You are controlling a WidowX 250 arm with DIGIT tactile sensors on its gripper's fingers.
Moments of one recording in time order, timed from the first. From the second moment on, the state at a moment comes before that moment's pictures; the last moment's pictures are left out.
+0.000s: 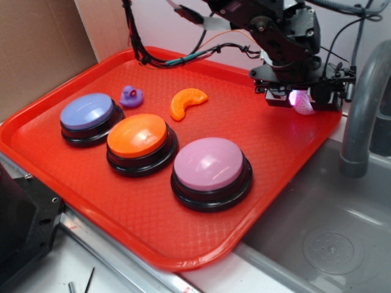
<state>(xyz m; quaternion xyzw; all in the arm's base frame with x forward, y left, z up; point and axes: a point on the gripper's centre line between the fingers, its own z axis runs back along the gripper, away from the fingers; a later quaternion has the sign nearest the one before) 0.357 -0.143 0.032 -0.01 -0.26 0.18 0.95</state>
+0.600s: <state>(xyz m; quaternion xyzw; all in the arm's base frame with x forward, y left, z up) 0.323 -0.094 0.076 -0.04 -0.13 0.19 0.97</state>
